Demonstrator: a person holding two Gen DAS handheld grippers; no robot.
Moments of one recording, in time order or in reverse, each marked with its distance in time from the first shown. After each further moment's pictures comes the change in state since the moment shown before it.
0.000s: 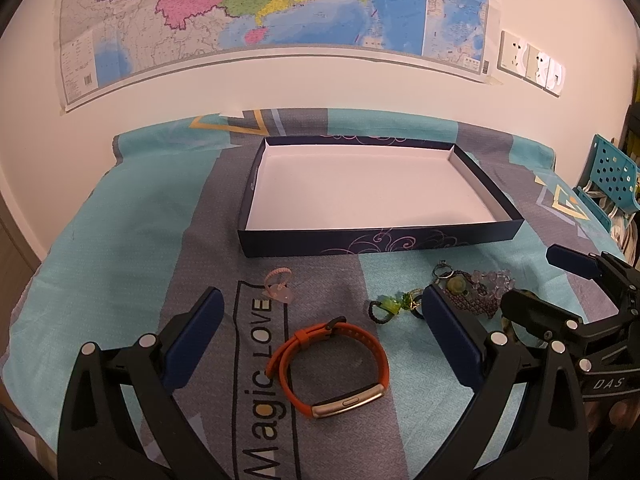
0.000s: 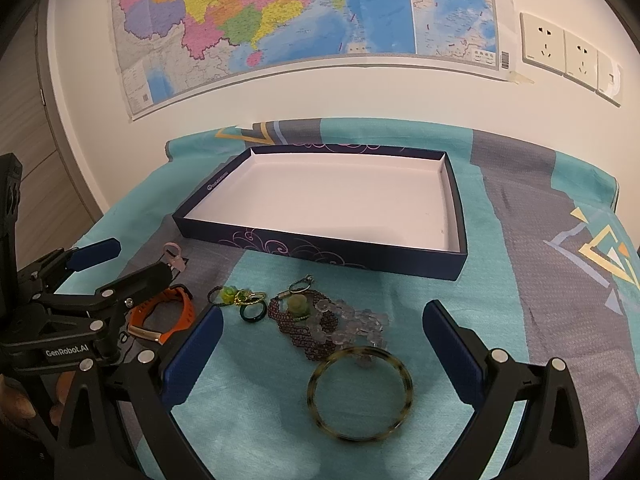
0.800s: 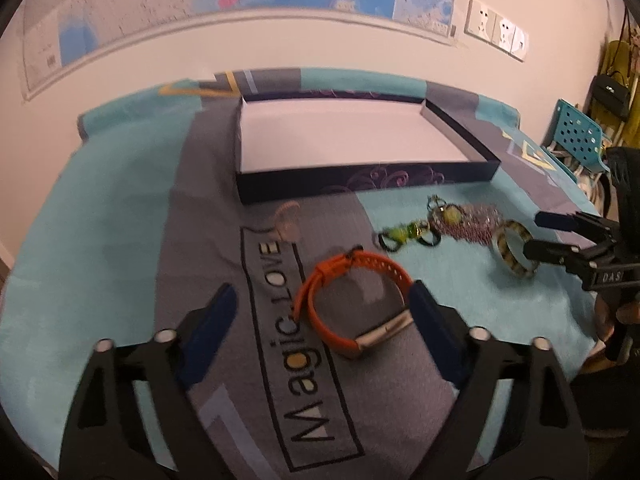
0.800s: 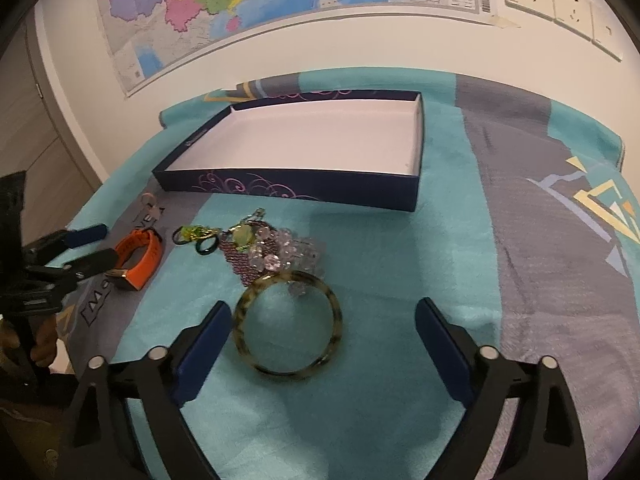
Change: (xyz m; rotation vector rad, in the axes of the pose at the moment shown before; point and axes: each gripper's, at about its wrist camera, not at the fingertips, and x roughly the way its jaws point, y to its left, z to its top) left arm 0.005 0.037 -0.029 0.076 0.126 -0.185; right arm 0.002 -0.050 -0.028 0.025 0.143 0.062
